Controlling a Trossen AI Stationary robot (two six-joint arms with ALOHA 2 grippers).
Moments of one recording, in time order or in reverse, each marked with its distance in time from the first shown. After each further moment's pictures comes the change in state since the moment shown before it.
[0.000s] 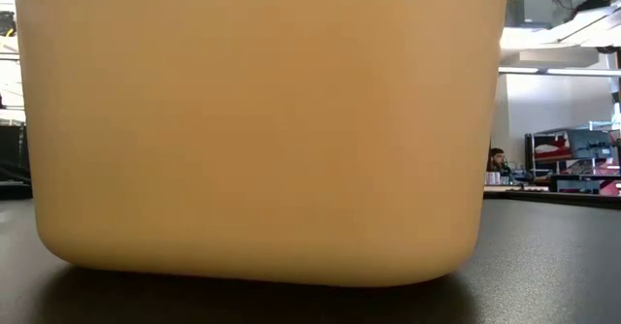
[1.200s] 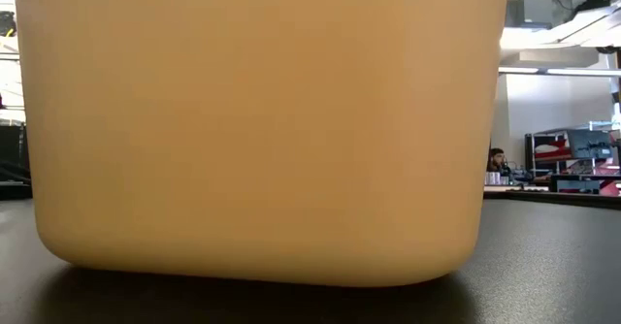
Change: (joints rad) left arm 0.000 0.000 0.000 -0.011 0.000 -0.041; right arm -0.033 -0.002 -0.171 0.239 0.002 -0.158
